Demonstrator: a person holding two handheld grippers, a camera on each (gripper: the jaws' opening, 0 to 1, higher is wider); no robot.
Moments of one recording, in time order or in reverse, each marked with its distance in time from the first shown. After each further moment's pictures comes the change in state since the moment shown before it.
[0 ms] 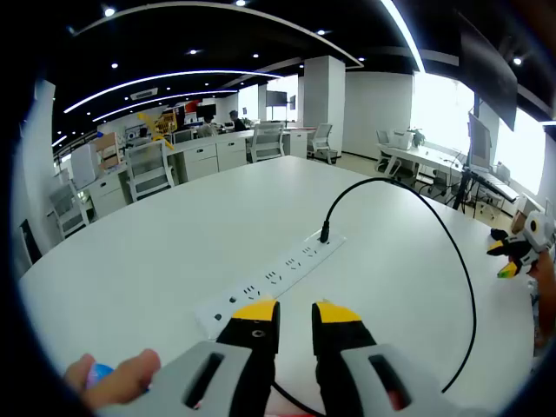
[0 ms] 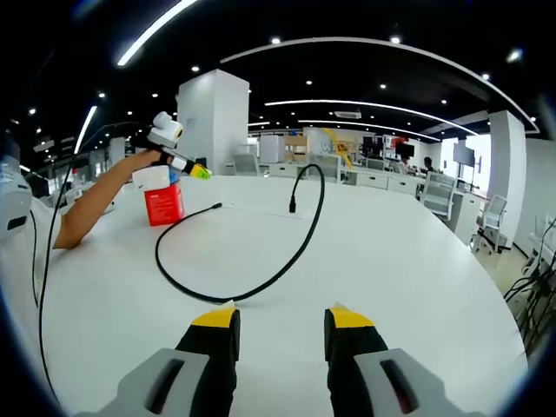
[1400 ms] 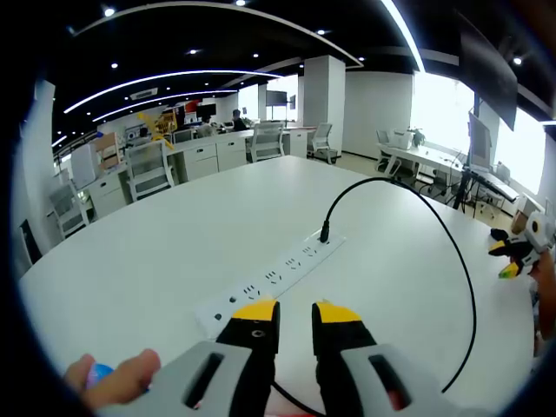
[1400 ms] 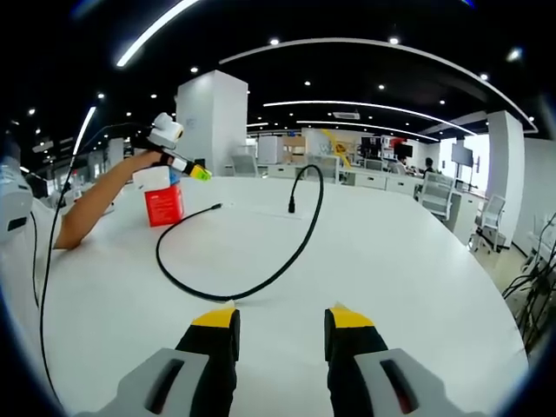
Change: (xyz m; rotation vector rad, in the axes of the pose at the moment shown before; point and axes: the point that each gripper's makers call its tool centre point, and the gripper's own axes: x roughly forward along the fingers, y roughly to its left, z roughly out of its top) left arm -0.002 0.000 -0.001 0.001 0.002 0.001; right arm -0.006 0.003 -0.001 0.005 -0.007 -0.010
